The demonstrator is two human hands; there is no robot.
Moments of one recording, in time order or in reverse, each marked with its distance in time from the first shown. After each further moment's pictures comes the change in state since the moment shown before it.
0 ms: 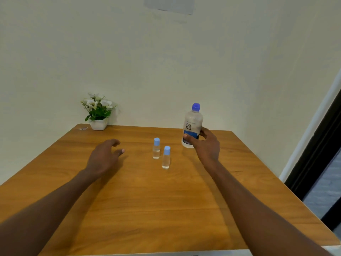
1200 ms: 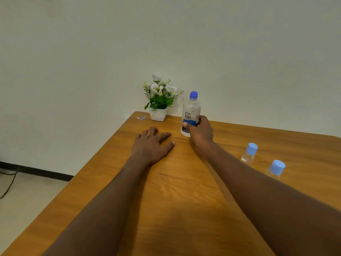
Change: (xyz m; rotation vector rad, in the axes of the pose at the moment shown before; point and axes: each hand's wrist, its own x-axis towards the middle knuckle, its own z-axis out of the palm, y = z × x) left_hand 0.083 -0.121 -0.020 0.403 -0.241 -0.036; right_hand 0.013 -0.058 0.320 0.073 -0.279 0.161
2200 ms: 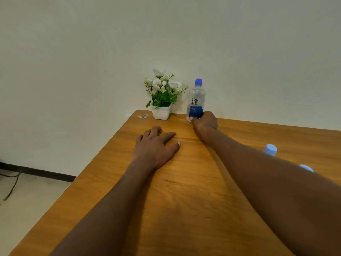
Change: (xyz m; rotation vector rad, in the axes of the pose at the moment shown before) left_hand 0.011 -0.002 0.009 -0.041 0.022 0.003; right_hand 0.095 0.020 0.038 -0.387 0.012 0.074
